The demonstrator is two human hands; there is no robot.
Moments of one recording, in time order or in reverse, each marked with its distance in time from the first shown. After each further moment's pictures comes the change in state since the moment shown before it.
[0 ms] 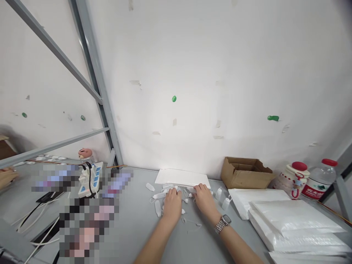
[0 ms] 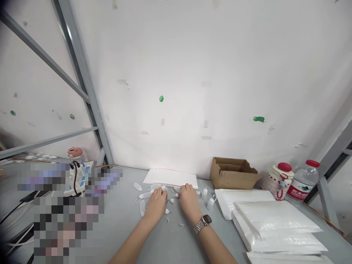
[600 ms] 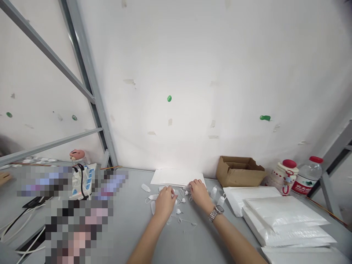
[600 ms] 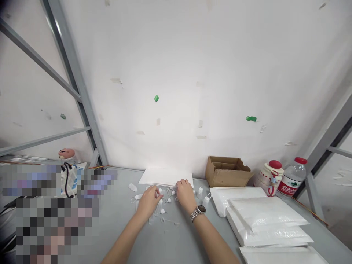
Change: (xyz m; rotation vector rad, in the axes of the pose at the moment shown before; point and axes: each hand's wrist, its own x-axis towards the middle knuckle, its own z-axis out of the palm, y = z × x) left_hand 0.004 -0.010 -0.020 -0.263 -0.018 -0.162; right_hand 0.016 0.008 -0.001 0.062 -0.055 -0.001
